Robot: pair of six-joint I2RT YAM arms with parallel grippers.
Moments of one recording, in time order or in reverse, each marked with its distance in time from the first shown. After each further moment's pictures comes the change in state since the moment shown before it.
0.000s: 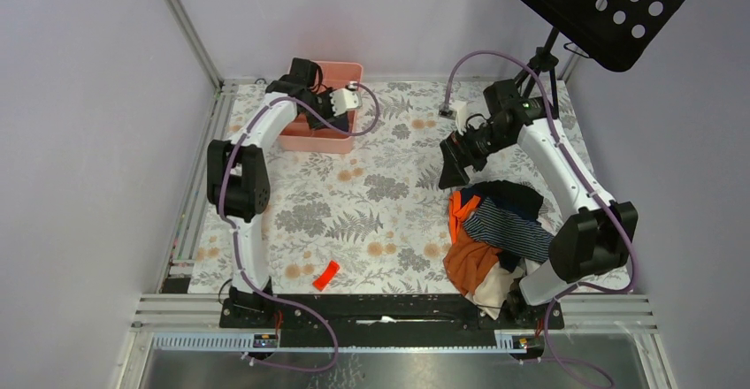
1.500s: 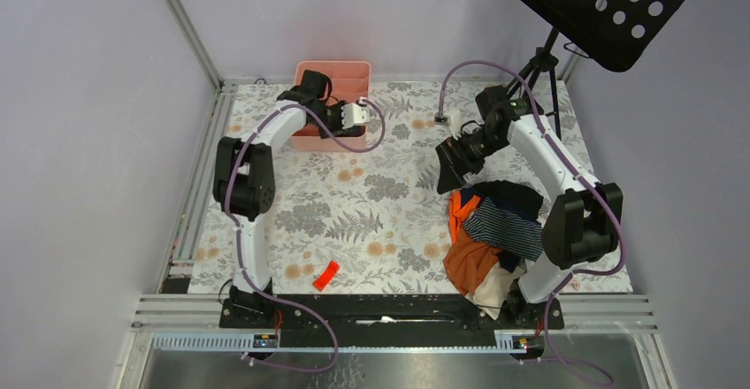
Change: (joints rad) left arm -0.034 0.082 -0.052 0.031 0.131 0.084; right arm 0.000 0.096 -0.035 -0.007 0.018 0.004
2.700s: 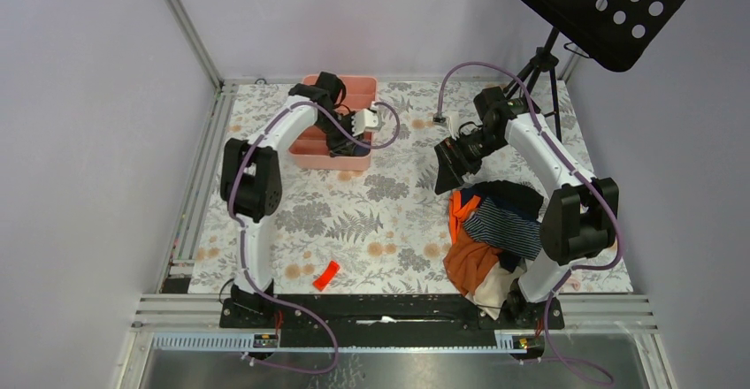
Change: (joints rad) left arm -0.080 -0.060 0.050 -0.309 0.030 -0.103; right arm 0.000 0.029 0.000 0.000 -0.045 -0.001
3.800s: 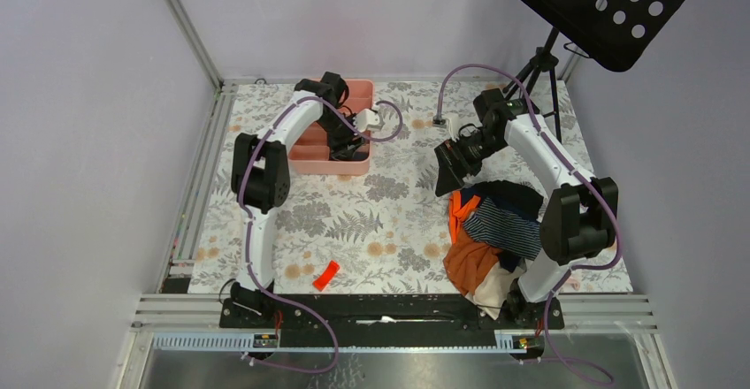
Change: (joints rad) left arm 0.010 0.169 0.179 -0.155 -0.011 -0.027; right arm 0.000 0.000 -0.011 -0.010 0.002 -0.006
